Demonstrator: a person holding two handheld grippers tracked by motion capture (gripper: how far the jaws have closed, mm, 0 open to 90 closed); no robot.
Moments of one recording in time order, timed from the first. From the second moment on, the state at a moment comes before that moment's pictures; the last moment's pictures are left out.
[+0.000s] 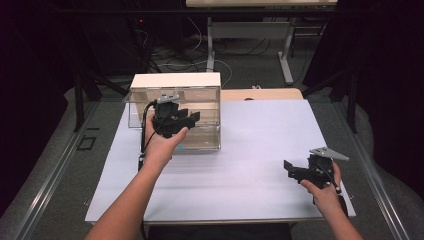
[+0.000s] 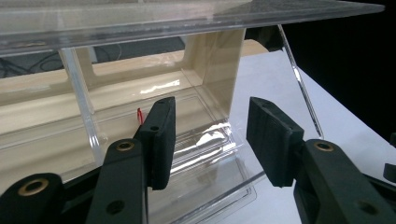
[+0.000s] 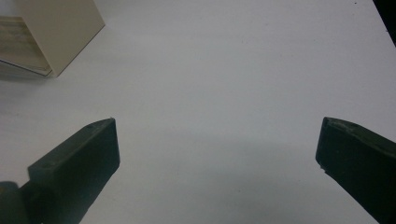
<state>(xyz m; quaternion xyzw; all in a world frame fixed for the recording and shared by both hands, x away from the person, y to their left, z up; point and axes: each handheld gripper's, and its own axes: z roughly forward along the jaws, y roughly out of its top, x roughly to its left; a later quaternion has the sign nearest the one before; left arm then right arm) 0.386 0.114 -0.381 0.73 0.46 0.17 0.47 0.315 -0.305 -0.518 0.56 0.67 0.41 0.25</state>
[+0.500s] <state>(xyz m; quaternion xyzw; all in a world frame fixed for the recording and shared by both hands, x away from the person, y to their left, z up) 0.371 0.127 -0.379 0.74 0.45 0.19 0.46 0.314 -0.305 -0.518 0.56 0.67 0.41 0.25</state>
